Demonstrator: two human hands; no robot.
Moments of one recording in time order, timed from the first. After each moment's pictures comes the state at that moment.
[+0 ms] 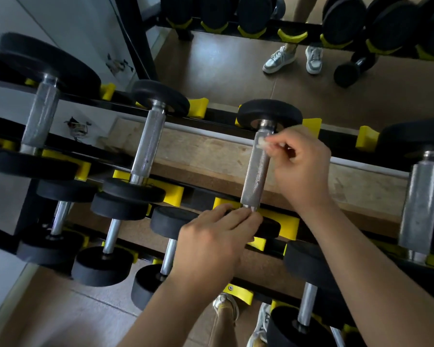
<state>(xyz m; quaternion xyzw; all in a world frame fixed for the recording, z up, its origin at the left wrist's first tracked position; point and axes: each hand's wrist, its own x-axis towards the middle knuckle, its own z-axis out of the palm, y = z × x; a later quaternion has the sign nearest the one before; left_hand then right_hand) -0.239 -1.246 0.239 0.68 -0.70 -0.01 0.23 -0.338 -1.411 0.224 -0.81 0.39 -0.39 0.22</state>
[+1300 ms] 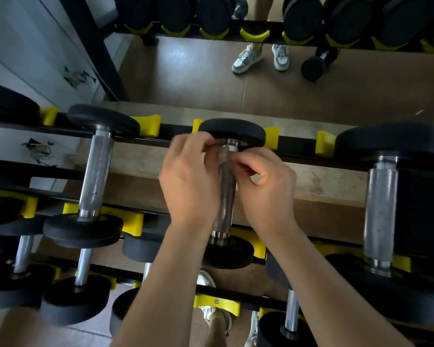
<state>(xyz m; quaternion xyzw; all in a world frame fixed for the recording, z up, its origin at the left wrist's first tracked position) -0.240 -1.377 0.242 0.79 -0.47 -0.01 0.39 -0.344 -1.408 0.221 -0.75 0.44 -0.43 0.25</state>
